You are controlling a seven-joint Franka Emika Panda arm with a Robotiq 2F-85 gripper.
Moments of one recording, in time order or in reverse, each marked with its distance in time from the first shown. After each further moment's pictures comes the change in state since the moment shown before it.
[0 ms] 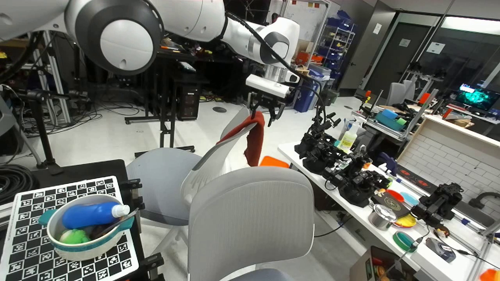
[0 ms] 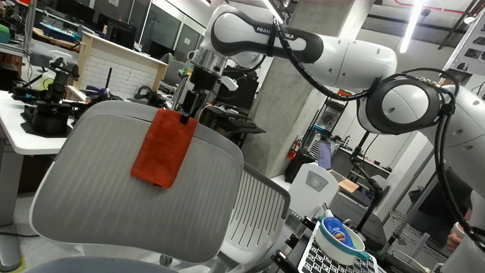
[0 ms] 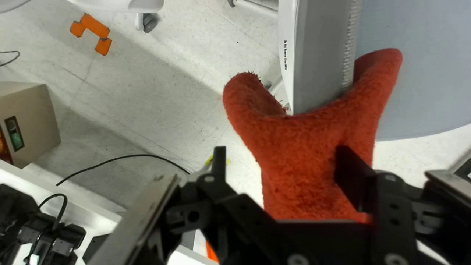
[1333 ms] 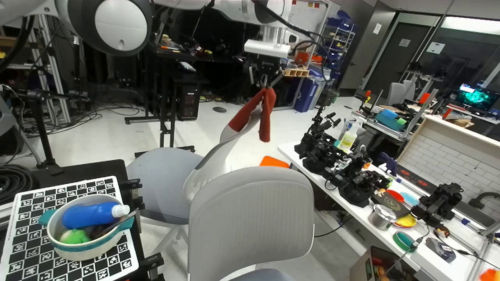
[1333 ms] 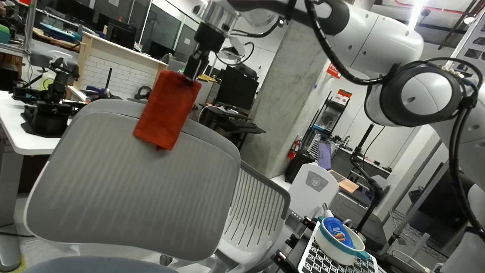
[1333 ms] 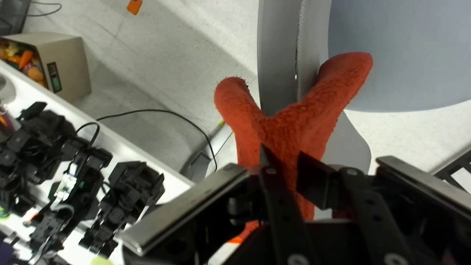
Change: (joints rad) arm 0.069 -0.082 -0.008 0.118 -0.058 -0.074 -0.011
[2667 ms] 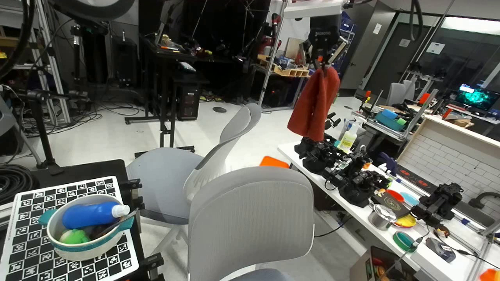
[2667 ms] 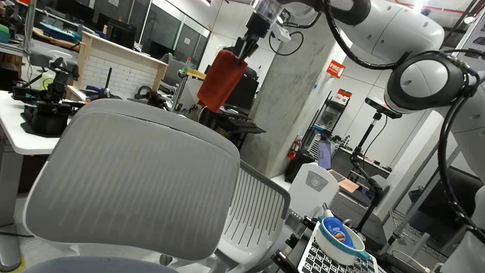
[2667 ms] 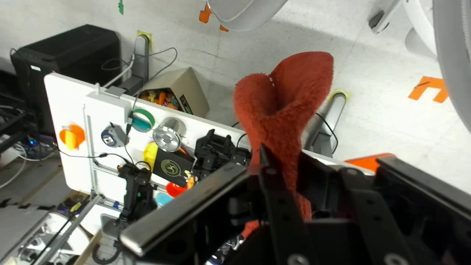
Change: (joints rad) arm -0.173 -0.149 -0.108 -0.009 -0.026 -0.003 0.172
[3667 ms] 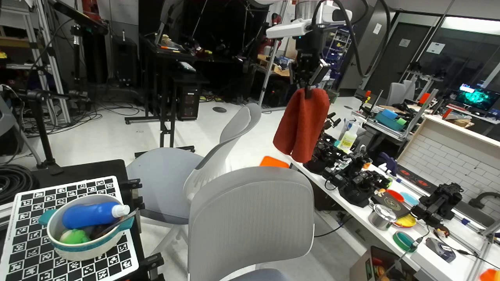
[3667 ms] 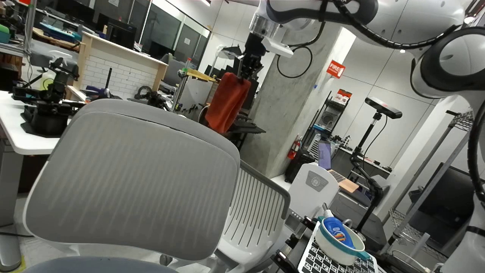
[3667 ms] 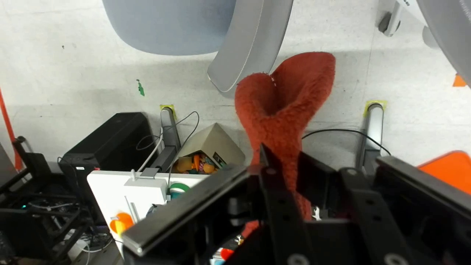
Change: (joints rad) arm 0.040 -0.206 -0.025 -0.468 -0.058 0.122 0.379
